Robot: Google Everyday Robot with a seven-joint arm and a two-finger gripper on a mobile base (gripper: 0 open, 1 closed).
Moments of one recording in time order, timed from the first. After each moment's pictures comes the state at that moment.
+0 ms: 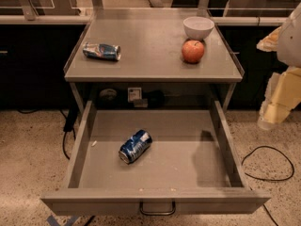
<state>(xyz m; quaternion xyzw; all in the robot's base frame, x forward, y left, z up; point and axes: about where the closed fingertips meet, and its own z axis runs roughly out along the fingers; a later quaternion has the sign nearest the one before) 0.438 -0.216 0.977 -0.60 0.78 -0.04 0.16</state>
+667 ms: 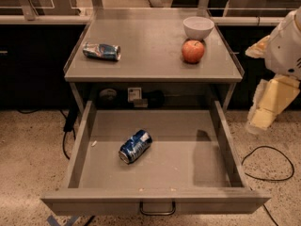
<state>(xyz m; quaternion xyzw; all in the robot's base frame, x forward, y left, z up) 0.445 -0.202 0.959 -0.61 0.77 -0.01 0.18</state>
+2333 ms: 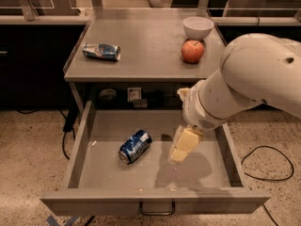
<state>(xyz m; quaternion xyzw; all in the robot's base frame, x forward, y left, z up) 0.464 -0.071 0.830 -0.63 0.73 0.04 0.25</state>
